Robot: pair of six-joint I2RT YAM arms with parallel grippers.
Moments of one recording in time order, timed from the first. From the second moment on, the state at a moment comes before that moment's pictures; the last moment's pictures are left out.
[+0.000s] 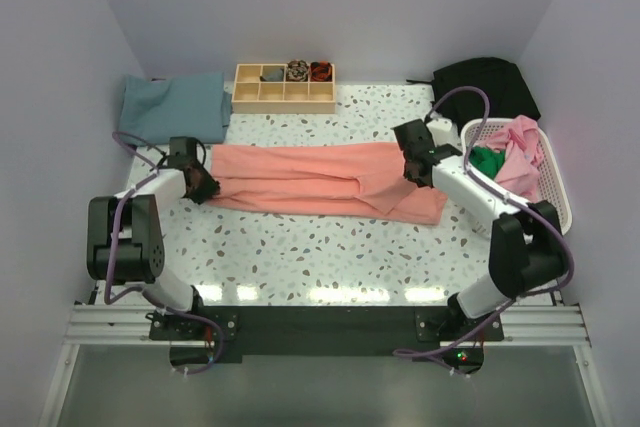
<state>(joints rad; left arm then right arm) 0.07 1.58 0.82 -0.31 -0.06 -0.66 0.38 1.50 1.07 -0.59 0.58 0.63</state>
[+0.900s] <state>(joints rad) 0.02 1.42 0.80 -0.05 0.22 -0.61 0.25 1.55 1.12 -0.55 0.19 0.50</state>
